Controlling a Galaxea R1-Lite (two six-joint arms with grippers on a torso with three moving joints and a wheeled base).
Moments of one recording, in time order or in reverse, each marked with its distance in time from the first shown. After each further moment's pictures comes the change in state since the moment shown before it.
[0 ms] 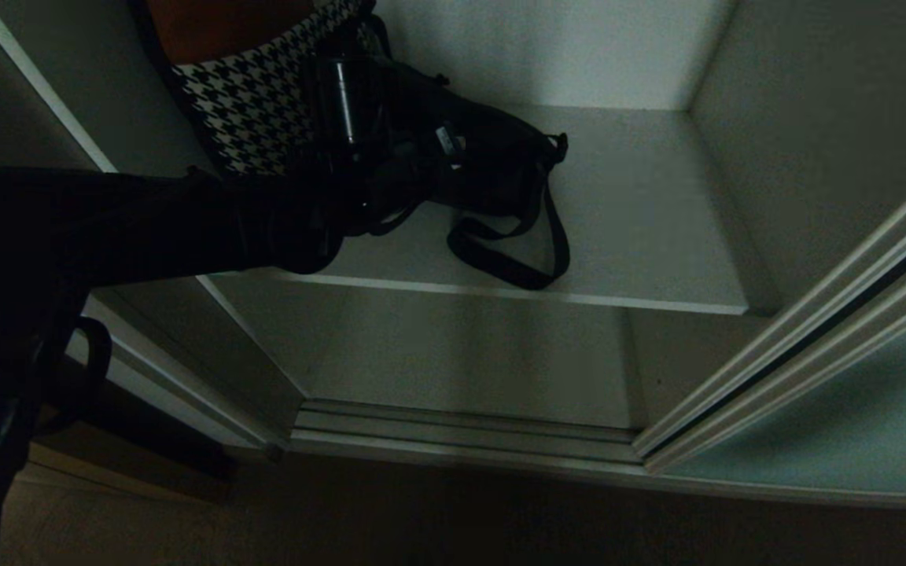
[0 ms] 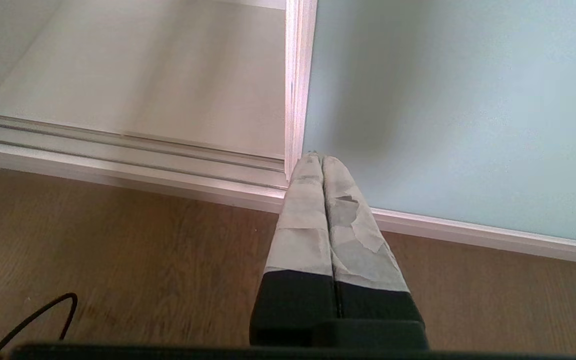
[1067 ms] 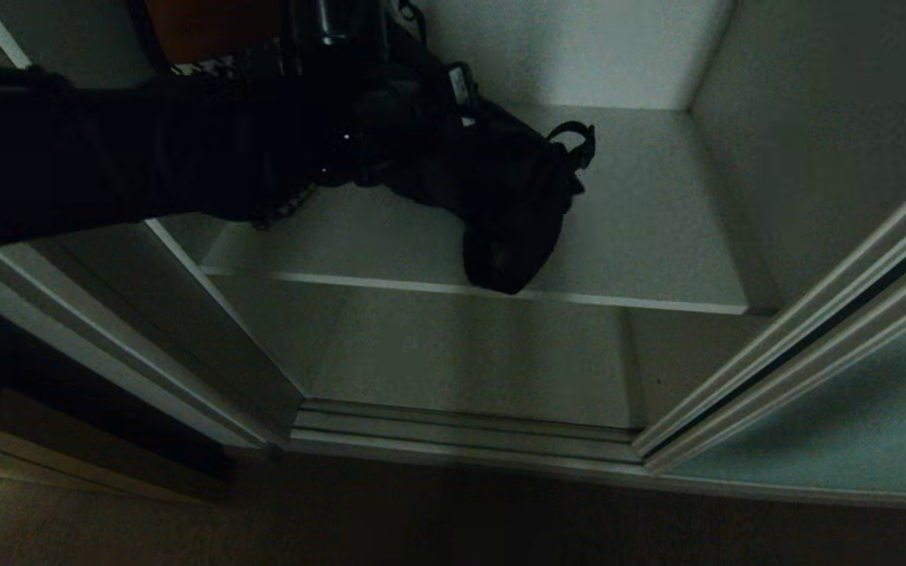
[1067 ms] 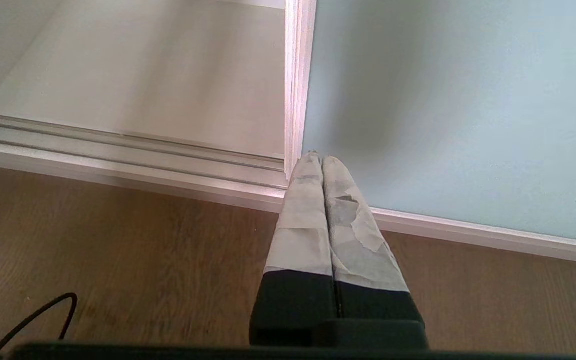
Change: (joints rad) left arm -0.120 -0.163 -0.058 0.242 0.136 0.149; right arm 0.000 0.000 0.000 0.000 0.000 0.000
